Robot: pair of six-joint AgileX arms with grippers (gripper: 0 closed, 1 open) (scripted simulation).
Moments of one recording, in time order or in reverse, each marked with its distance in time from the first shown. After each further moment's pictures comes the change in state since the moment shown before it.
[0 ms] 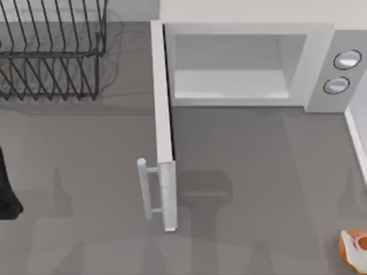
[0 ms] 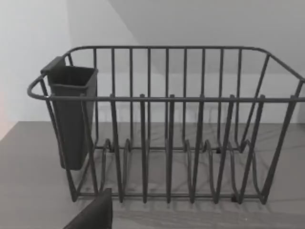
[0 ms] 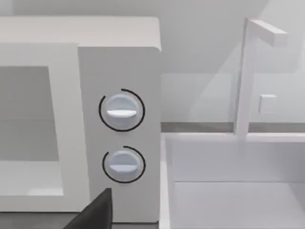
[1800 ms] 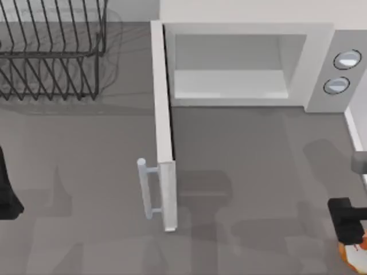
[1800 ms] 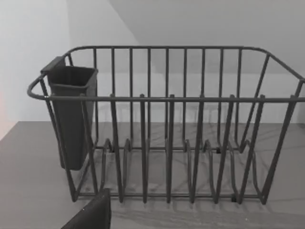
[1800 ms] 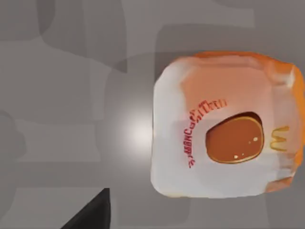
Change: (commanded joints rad) left arm 0.000 0.000 0.000 0.000 0.000 0.000; right arm 0.310 1.381 0.785 -0.980 -0.002 0.263
